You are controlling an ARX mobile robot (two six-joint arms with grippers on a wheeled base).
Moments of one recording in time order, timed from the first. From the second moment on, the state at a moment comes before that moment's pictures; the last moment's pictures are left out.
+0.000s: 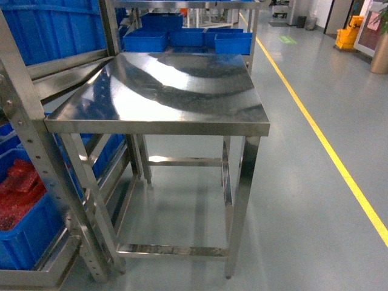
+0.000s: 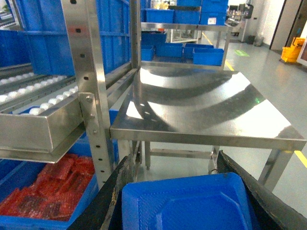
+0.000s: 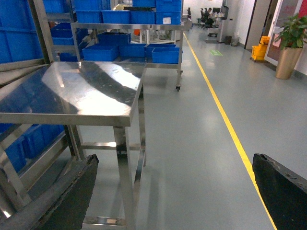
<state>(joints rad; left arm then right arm) -0.21 0.69 0.17 0.53 -0.27 -0.05 0.00 0.00 0.01 -0.01 0.00 0.00</state>
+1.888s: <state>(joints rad) -0.21 0.68 0.17 0.54 -0.27 -0.05 0.00 0.00 0.01 -0.01 0.00 0.00</state>
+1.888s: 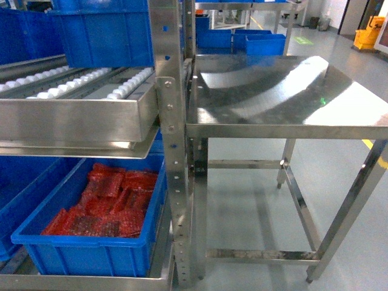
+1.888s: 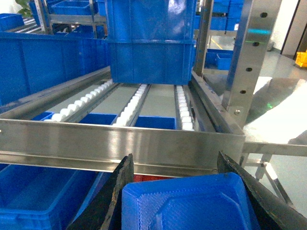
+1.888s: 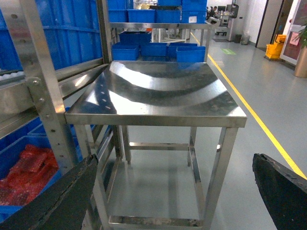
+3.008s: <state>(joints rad) -0.21 0.68 0.17 0.53 -0.27 -0.05 0.00 0.00 0.01 0.00 0.00 0.00</state>
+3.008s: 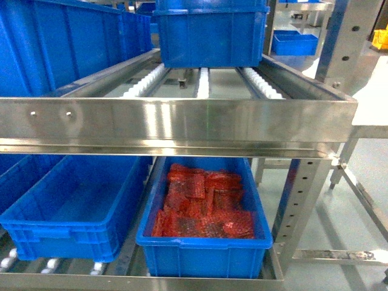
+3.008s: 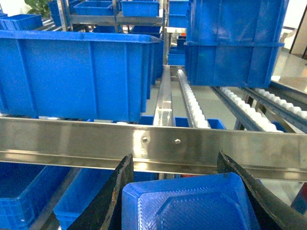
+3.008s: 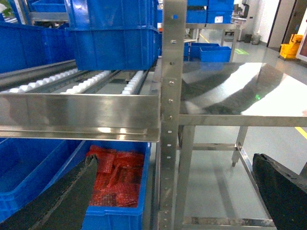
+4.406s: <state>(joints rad) -0.21 0.68 0.17 0.53 -0.27 -0.05 0.00 0.00 0.01 0.00 0.00 0.00</state>
